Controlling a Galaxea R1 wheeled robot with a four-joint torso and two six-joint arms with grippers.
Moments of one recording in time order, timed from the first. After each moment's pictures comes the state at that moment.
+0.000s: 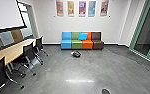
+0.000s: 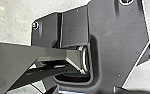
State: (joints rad) left arm 1.49 2.92 -2.50 0.18 -0.06 -0.12; right arm -1.56 2.85 -2.39 0.11 0.07 -0.06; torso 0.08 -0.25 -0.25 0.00
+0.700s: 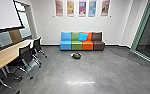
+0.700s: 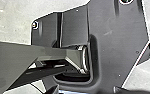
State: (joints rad) left arm 1.49 2.91 -2.50 0.18 -0.06 -0.13; right arm -1.56 2.85 -2.39 0.11 0.07 -0.06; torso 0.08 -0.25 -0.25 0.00
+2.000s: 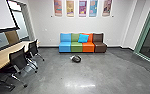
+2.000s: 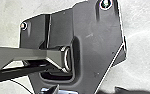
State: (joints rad) left arm 1.51 2.88 -2.50 0.17 -0.07 -0.13; right arm -1.56 2.73 -2.32 0.11 0.06 -0.06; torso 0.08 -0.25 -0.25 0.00
